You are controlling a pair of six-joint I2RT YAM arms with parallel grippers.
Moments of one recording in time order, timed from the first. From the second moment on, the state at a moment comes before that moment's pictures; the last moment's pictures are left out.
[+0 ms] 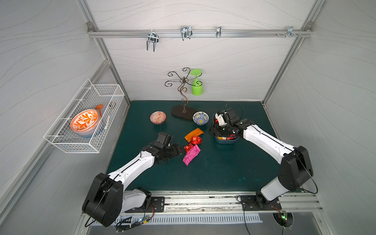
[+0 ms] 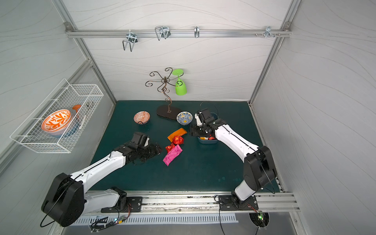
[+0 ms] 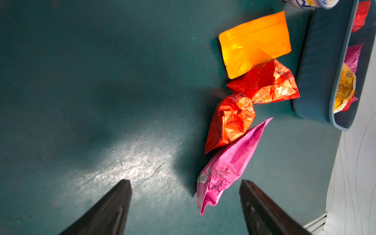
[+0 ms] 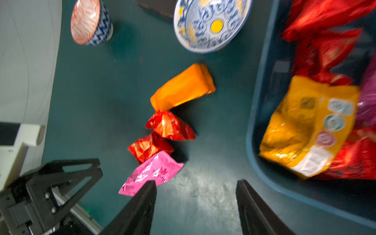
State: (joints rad) left arm -0.41 1.23 0.66 -0.45 0.18 -0.80; right arm 0.62 1.57 1.24 -0.61 -0.22 0.45
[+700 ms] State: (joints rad) left arm -0.41 1.17 0.66 -0.45 0.14 -0.80; right arm 0.86 1.86 1.24 -0.53 -0.36 0.64
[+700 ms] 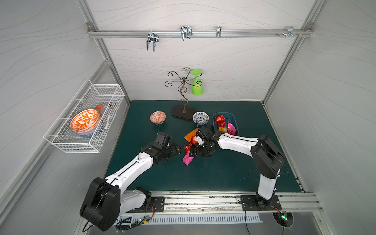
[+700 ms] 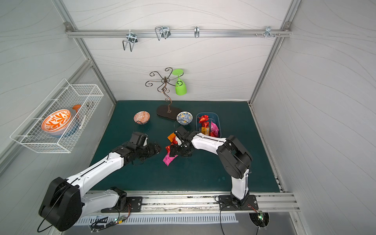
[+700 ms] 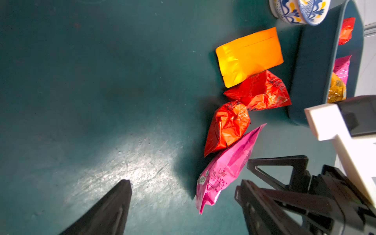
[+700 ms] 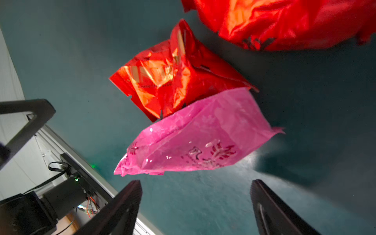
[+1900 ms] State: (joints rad) left arm -0.41 1.16 0.64 -0.46 0.13 -0.81; right arm 0.84 1.92 1.22 -0.36 -0.41 0.77
